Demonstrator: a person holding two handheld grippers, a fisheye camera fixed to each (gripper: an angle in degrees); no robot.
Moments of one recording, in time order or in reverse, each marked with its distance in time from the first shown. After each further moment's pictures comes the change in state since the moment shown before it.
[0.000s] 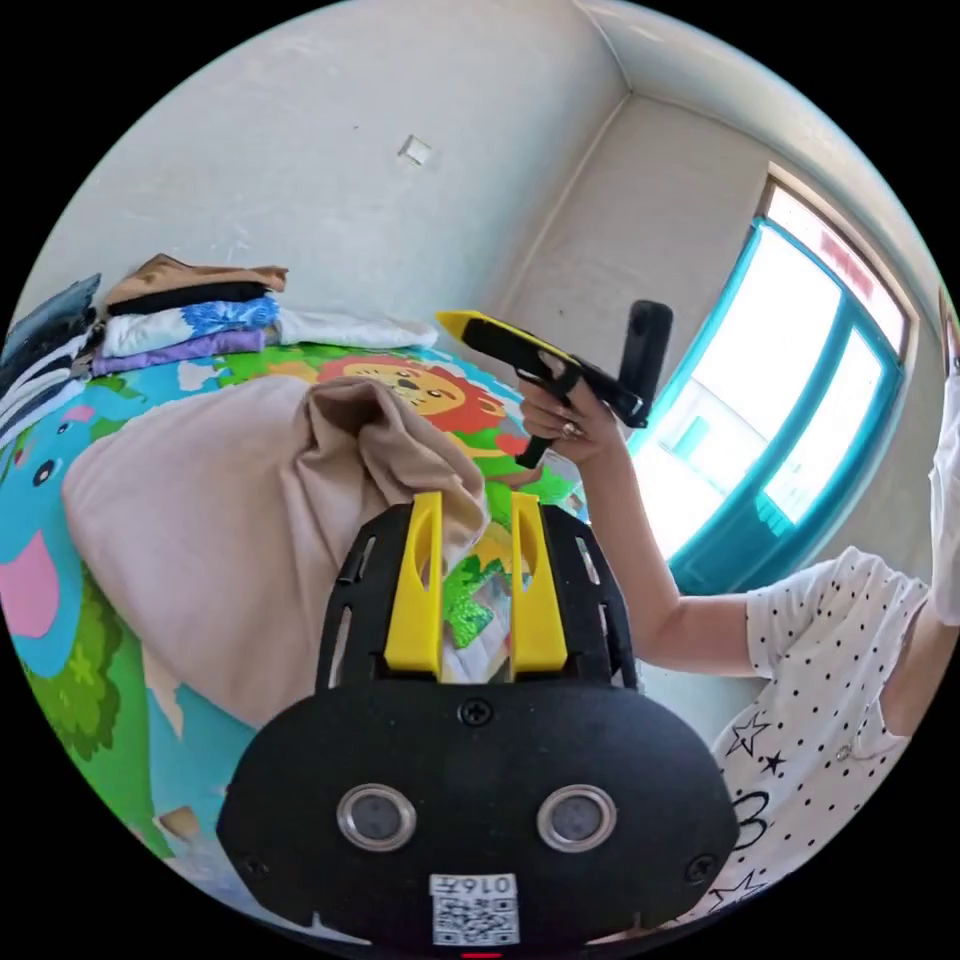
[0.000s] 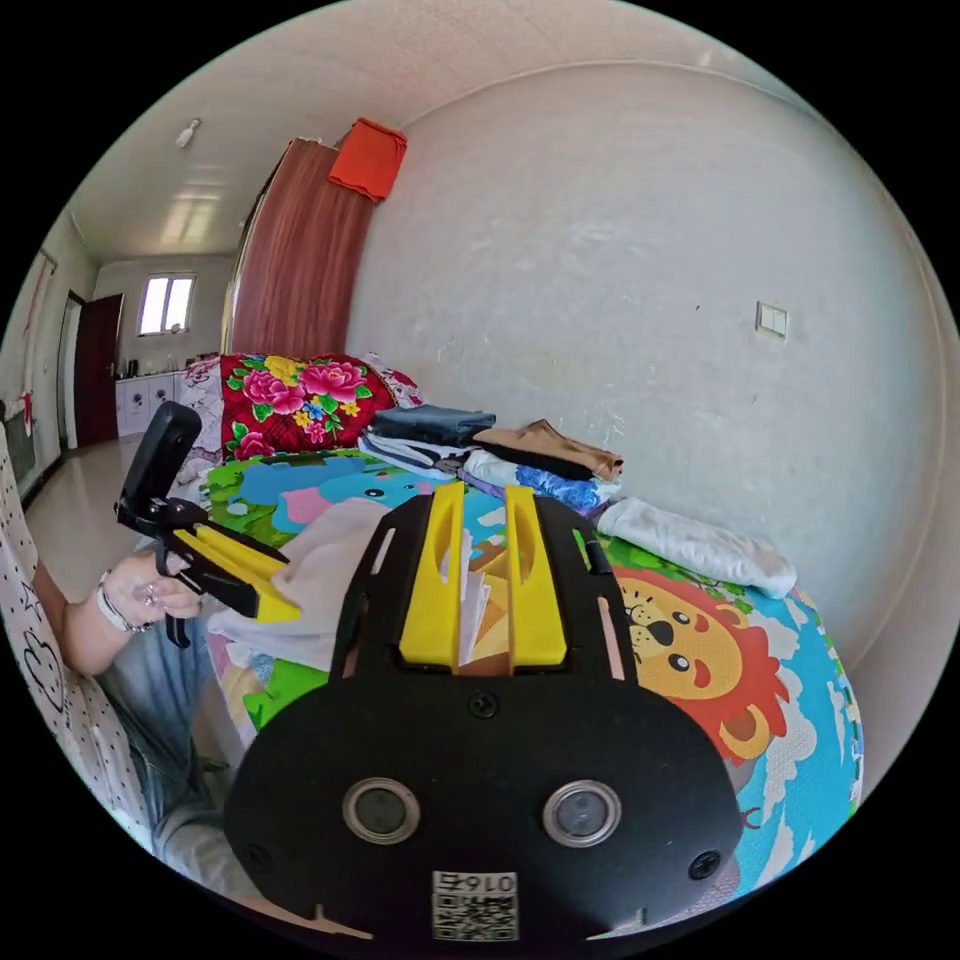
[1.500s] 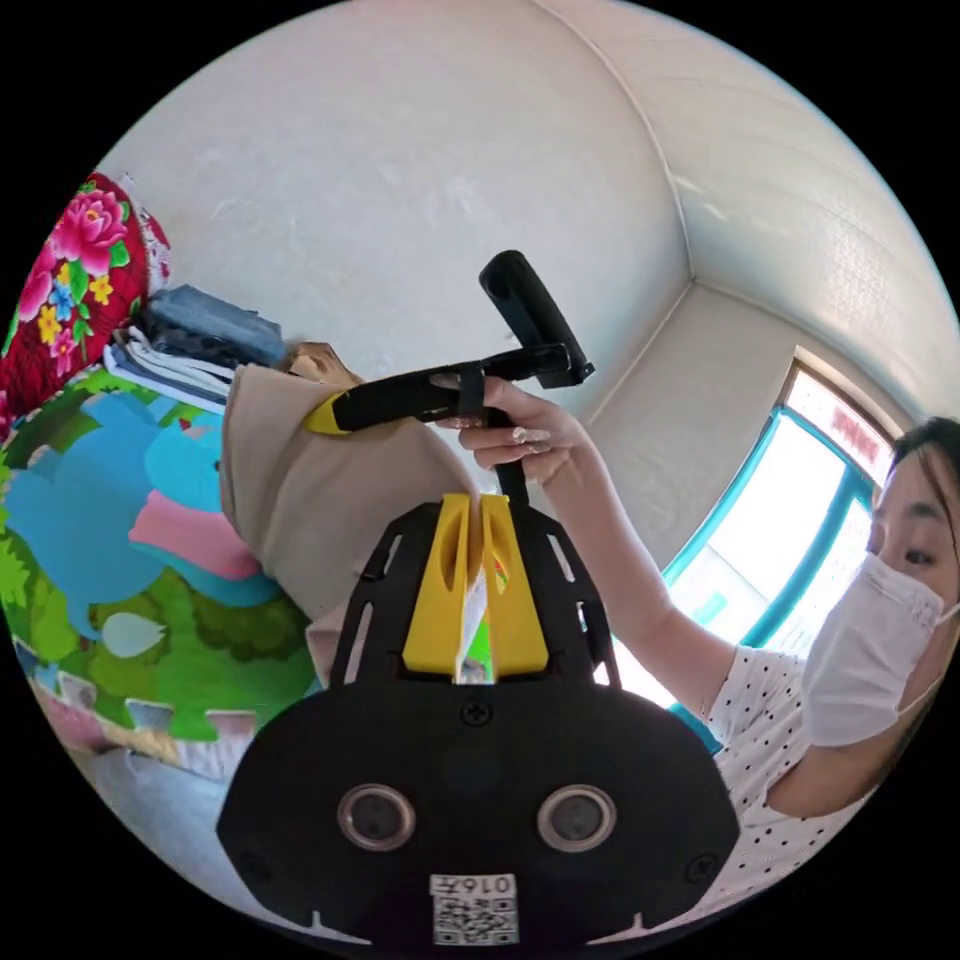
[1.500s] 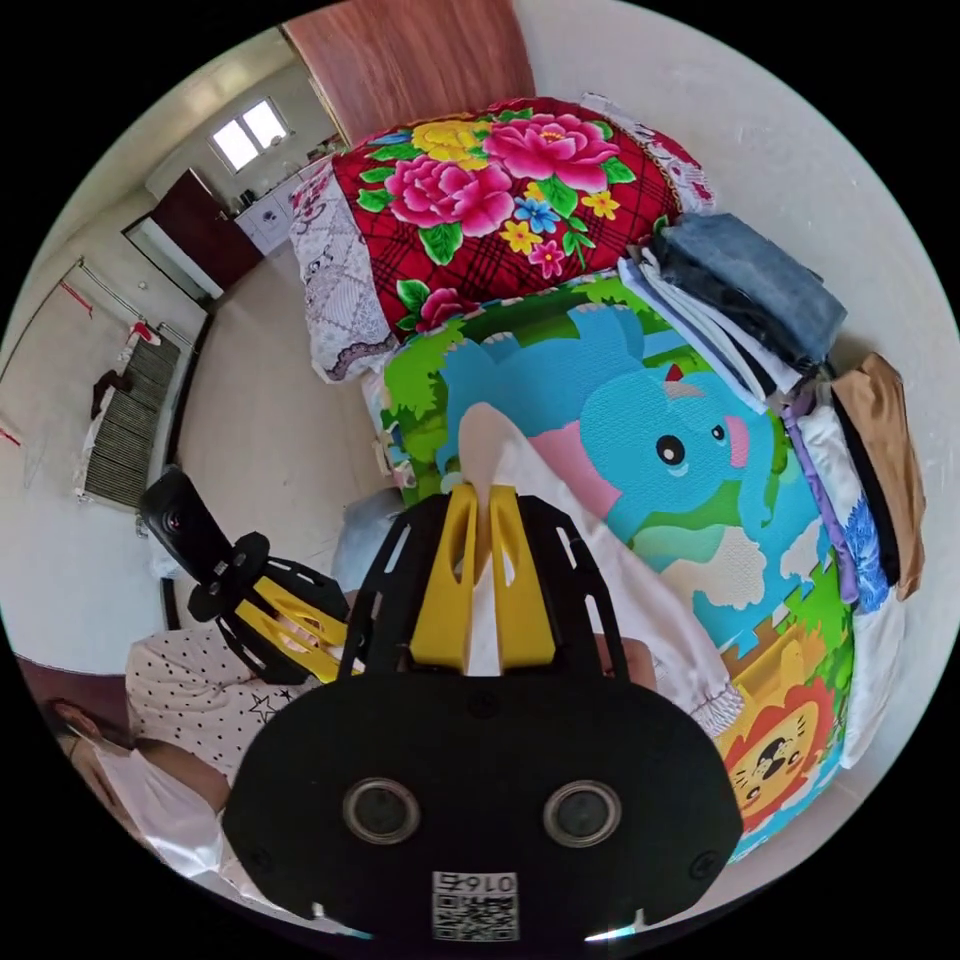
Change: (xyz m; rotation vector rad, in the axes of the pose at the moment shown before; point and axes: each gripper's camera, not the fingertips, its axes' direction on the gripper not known) left arm -0.096 0.140 -0.229 0.442 -0.052 -0.285; right arm -0.354 -0.347 0.486 -0.881 -0.563 -0.145
